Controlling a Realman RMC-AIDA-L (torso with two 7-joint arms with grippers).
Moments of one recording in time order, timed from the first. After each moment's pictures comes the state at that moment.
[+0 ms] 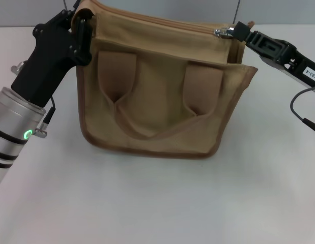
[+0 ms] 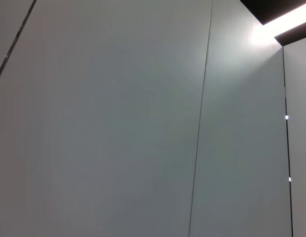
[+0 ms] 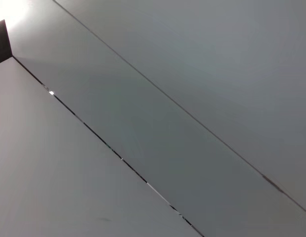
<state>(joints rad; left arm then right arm) -0.57 -2.08 0.05 -0.11 1.72 1.70 -0.51 0.47 2.03 -1.19 -0.35 -0.96 -1.57 1.62</state>
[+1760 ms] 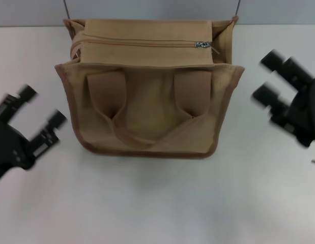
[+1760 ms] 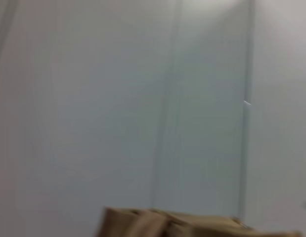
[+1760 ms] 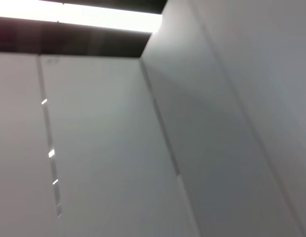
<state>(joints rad) -0.24 -2.06 0.19 0.19 1.85 1.90 -0.64 0.33 2.08 -1.08 -0.29 -1.08 -1.93 0.94</state>
